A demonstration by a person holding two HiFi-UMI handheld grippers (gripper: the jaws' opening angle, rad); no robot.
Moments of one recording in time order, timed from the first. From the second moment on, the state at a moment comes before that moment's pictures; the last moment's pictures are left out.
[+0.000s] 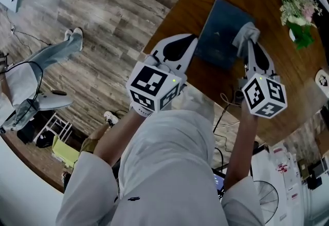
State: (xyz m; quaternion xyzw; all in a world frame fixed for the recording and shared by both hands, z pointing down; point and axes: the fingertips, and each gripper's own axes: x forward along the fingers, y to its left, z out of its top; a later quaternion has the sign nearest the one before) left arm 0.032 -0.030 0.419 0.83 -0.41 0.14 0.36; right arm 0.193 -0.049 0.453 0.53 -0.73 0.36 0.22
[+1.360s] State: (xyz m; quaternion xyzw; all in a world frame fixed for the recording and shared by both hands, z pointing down) left arm 0.014 0.002 0.440 0.81 -0.42 0.14 0.39; right arm 0.180 -0.020 0.509 0.54 -0.69 0.40 0.25
